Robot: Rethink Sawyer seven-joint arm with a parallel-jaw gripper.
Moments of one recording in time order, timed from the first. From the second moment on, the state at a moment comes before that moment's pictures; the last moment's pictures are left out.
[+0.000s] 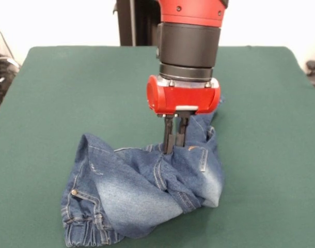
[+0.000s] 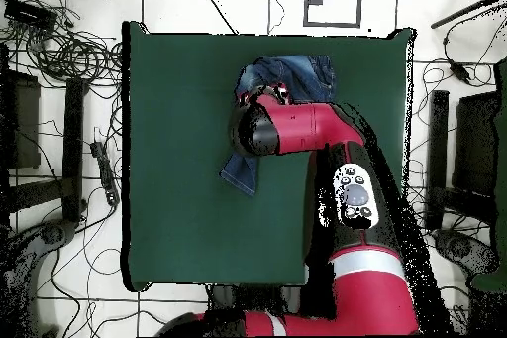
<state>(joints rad) -0.21 -0.49 0.11 1.35 -0.39 0.29 1.60</state>
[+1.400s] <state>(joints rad) -0.80 -0.24 0.73 1.52 -0.98 -0.30 1.60</state>
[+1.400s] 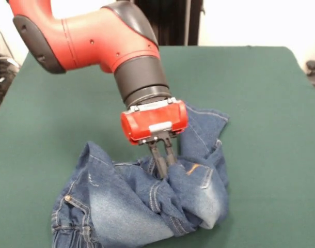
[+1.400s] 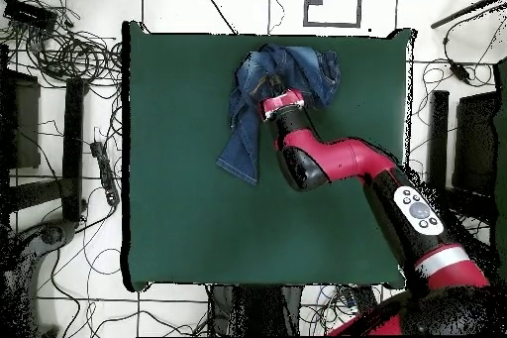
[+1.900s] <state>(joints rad) -1.09 0.00 1.07 1.61 -1.09 -0.07 1.60</state>
